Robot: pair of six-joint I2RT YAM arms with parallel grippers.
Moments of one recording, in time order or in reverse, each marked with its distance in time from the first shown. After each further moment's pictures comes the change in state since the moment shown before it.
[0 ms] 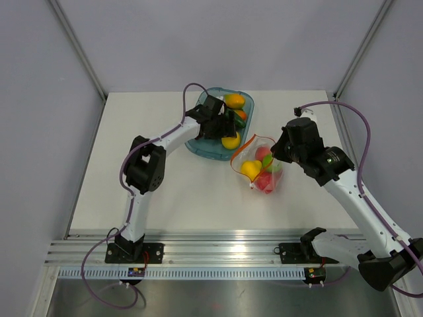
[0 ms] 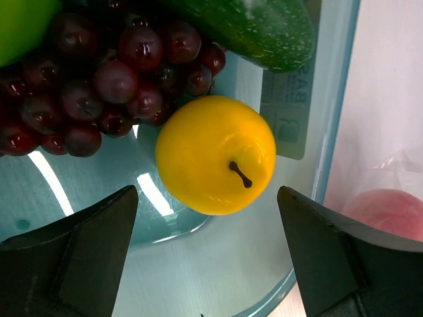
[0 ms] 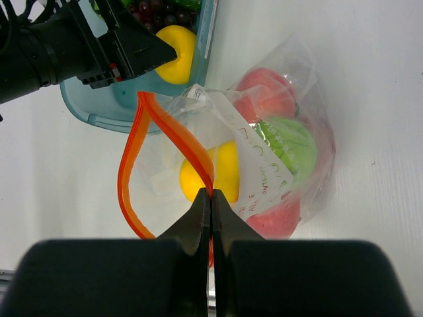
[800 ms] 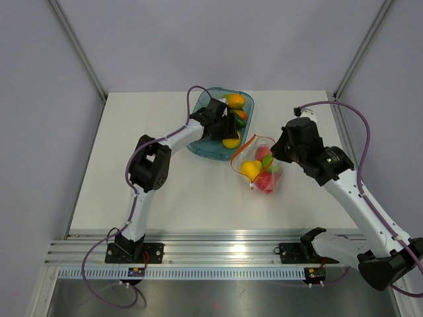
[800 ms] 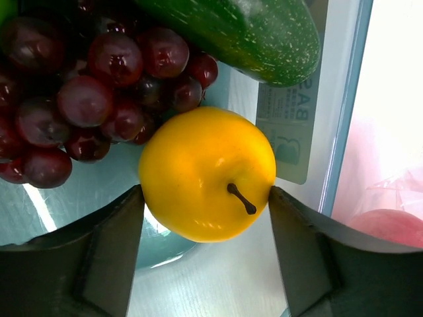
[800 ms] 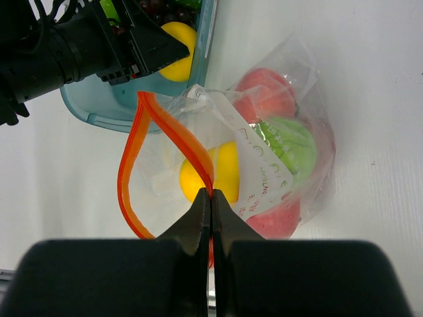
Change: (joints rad) left arm -0.012 0.062 0.004 0.074 0.008 -0.038; right arm 0.000 0.002 0.000 0.000 -0.001 -0.003
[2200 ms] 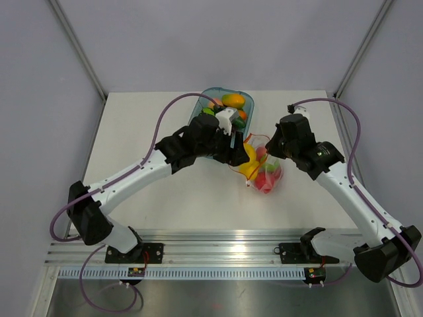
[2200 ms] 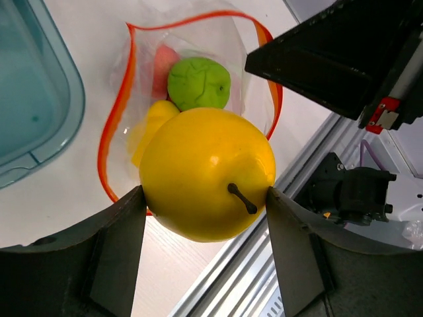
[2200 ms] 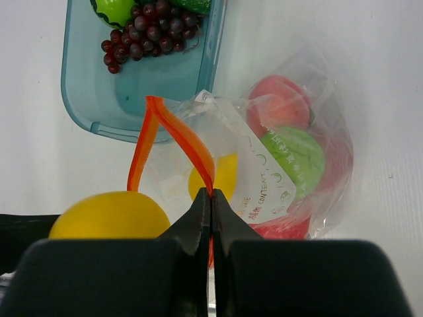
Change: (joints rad) left arm -0.269 -0.762 -0.438 -0.005 0.075 0.133; right arm 0.000 0.074 -0.006 0.075 -0.011 0.009
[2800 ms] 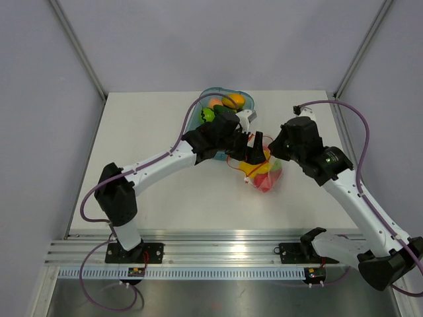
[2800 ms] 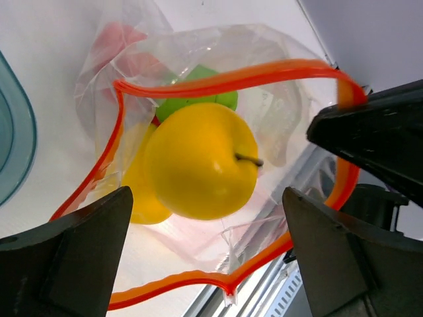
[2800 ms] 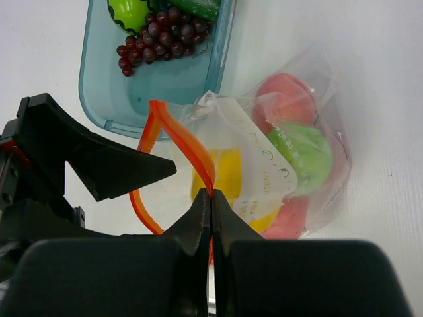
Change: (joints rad) left arm -0.020 0.262 0.129 0.049 0.081 -0.041; right arm 0.000 -0.069 -0.005 -0.016 -0.008 0.004
